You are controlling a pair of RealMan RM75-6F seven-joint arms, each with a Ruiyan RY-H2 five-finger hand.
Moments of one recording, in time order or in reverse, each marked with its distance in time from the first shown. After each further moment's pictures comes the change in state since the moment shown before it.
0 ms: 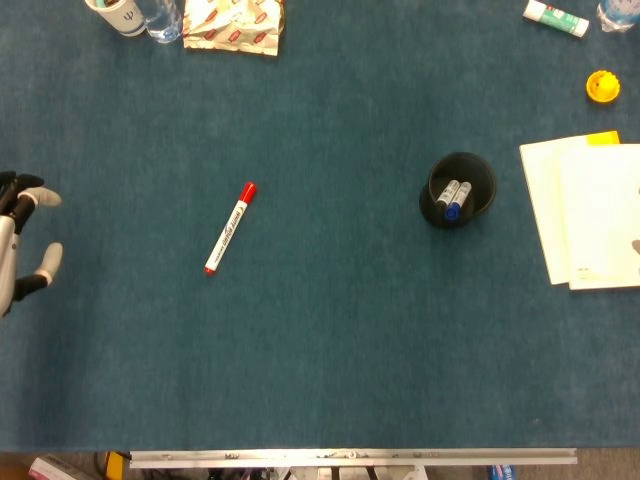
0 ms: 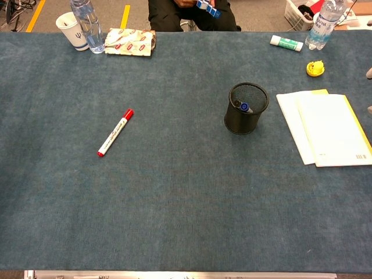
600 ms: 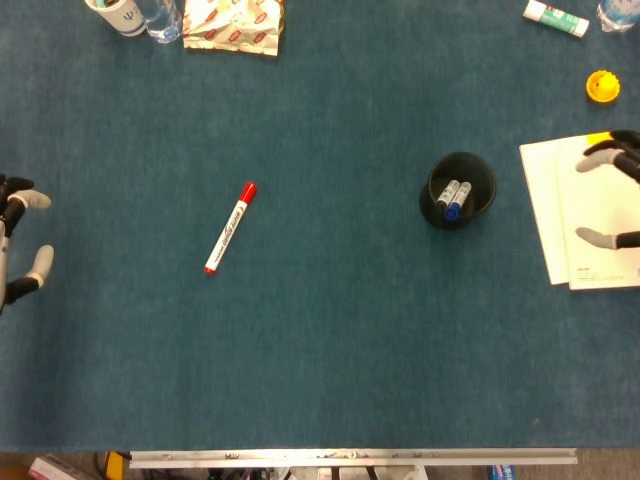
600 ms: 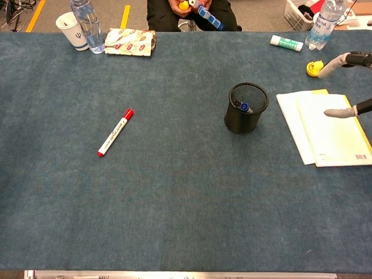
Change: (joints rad) left arm 0.013 0.010 0.004 0.007 0.000 0.013 -0.013; right arm 0.141 -0.142 0.030 0.137 0.025 -0.153 0.005
